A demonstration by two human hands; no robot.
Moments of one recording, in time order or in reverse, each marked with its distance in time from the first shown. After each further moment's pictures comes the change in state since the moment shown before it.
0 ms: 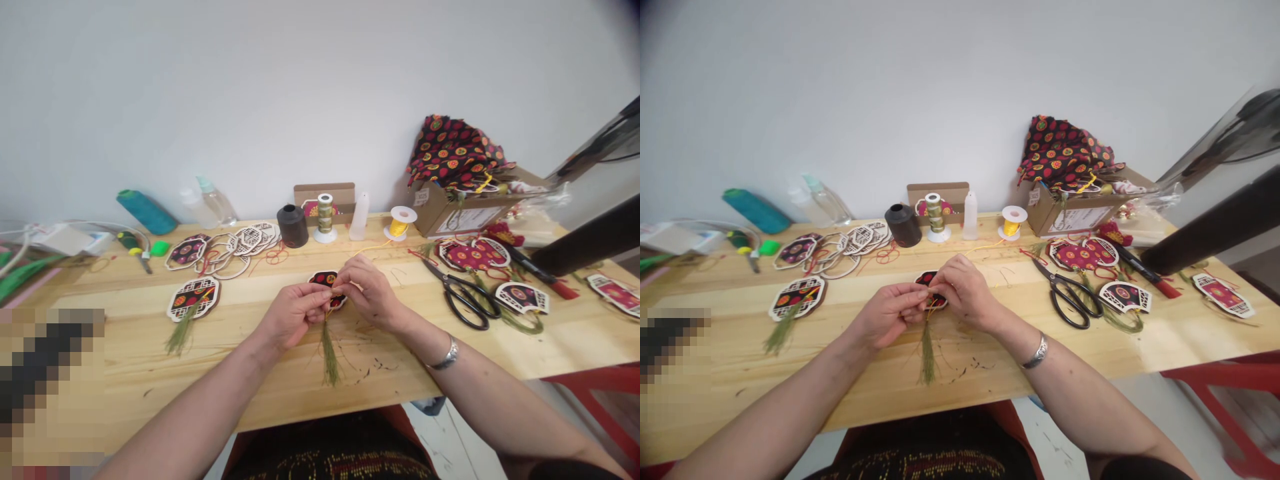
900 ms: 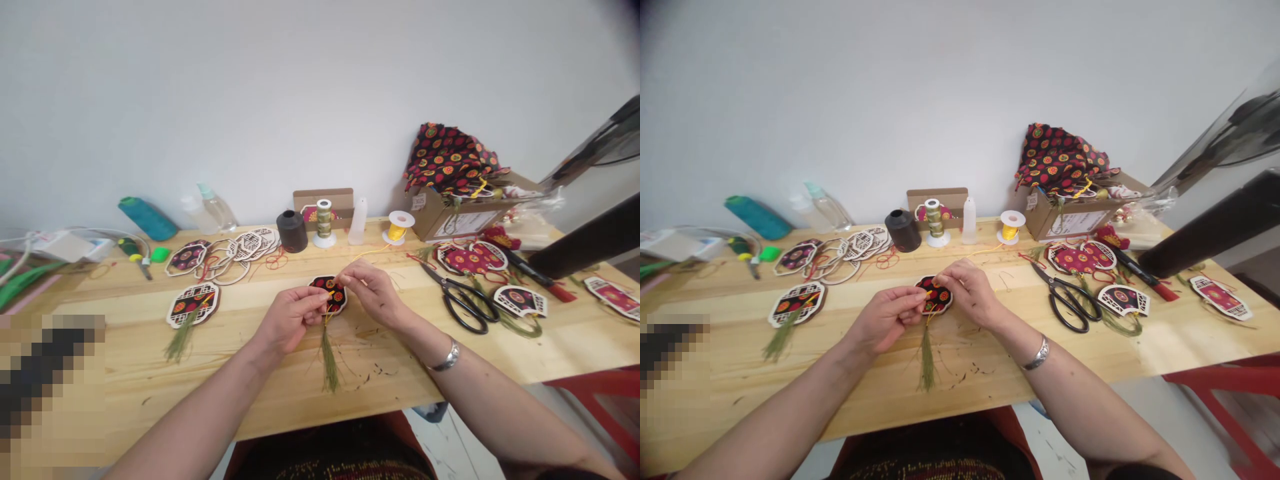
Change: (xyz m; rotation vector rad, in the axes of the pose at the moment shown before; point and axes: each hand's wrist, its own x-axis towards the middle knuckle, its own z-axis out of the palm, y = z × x) left_hand 0.000 0.003 -0.001 0.033 0.053 0.058; right_hand 0.001 0.002 -0.005 0.136 0.023 0.272
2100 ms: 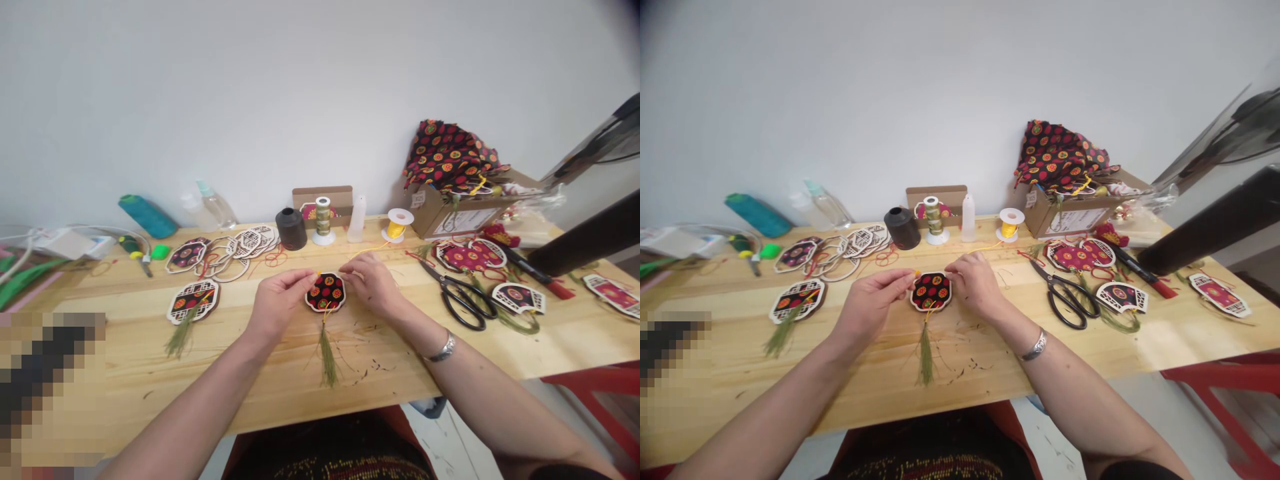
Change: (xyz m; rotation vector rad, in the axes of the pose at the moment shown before) left_hand 0.000 0.014 -0.003 0.347 0.258 0.349; right_hand 0.003 0.020 -0.004 -0.376 -0.020 -0.005
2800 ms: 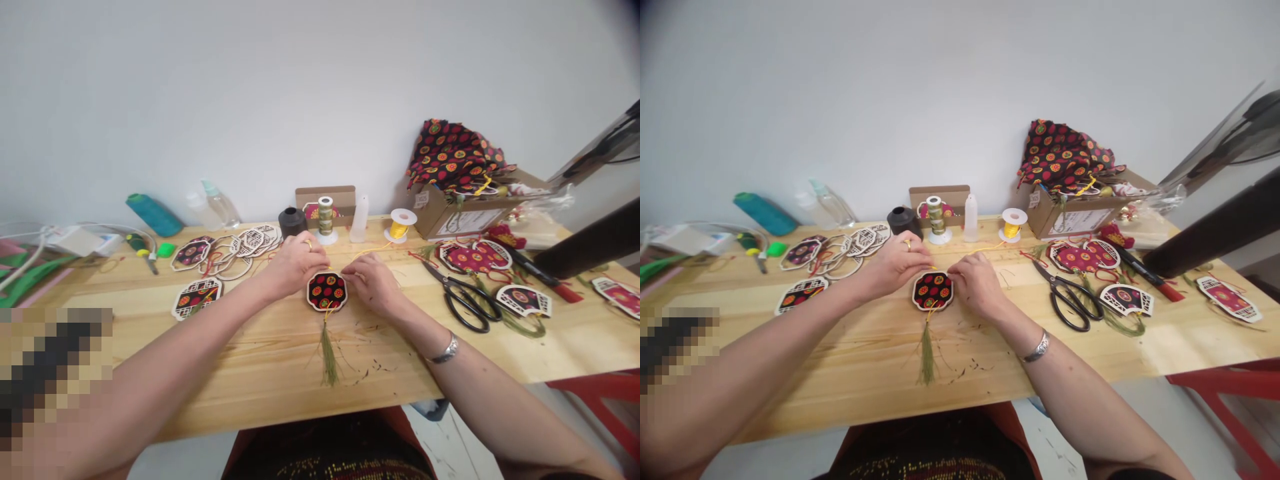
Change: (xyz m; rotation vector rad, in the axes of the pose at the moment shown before) left_hand 0.061 0.027 -0.005 0.811 -0.519 0.652; right_hand 0.000 -0.001 -0.001 -0.045 -0.069 0.020
